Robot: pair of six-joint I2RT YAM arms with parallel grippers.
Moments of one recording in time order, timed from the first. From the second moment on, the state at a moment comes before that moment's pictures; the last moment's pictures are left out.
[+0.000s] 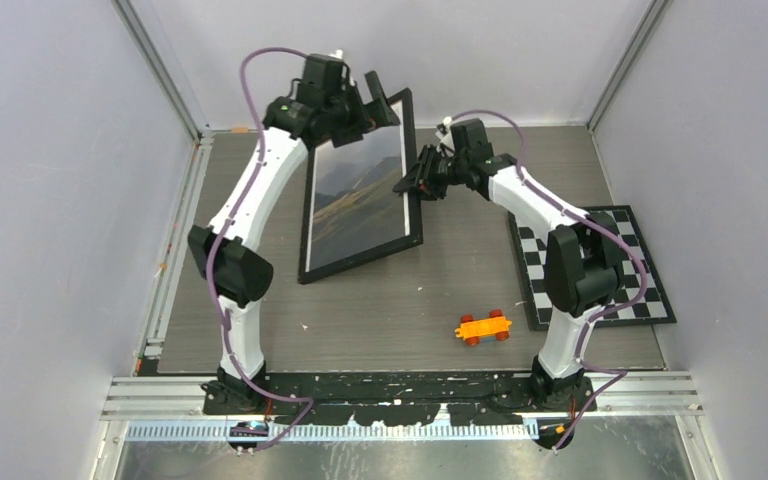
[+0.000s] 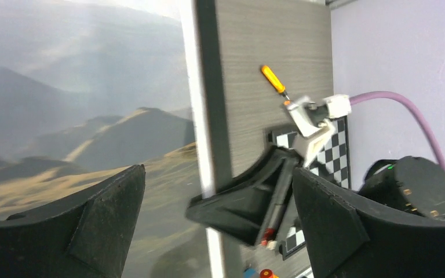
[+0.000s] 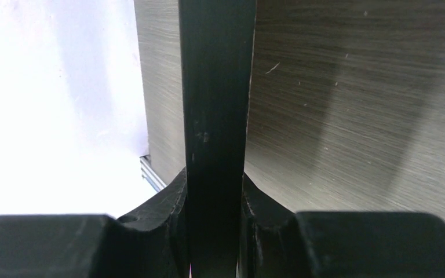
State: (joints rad) left arm -0.45 2.04 2.29 -0.83 0.16 -0.67; right arm 0.38 1.86 1.45 -0.27 -0.59 0.82
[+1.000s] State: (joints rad) left arm -0.04 1.63 1.69 -0.81 0.22 -0.66; right arm 0.39 1.85 2.26 -1.18 0.04 0.11
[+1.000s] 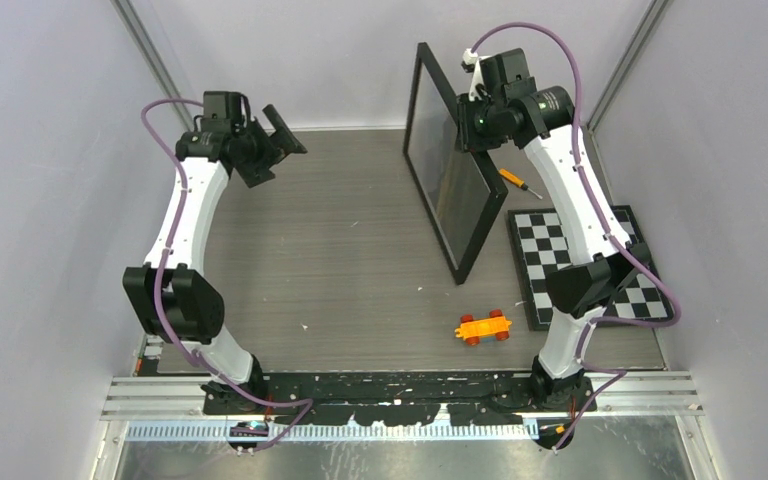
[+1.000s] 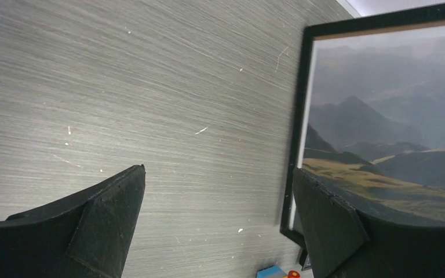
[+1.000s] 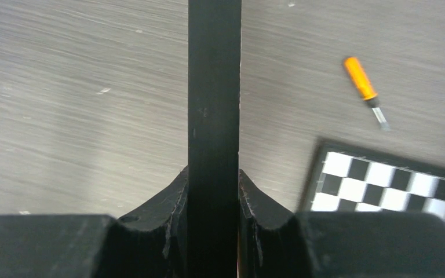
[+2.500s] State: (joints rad) left arm -0.16 1.62 1.50 -0.49 0.32 -1.07; right arm 1.01 1.96 1.94 -0.79 0.64 -0.34
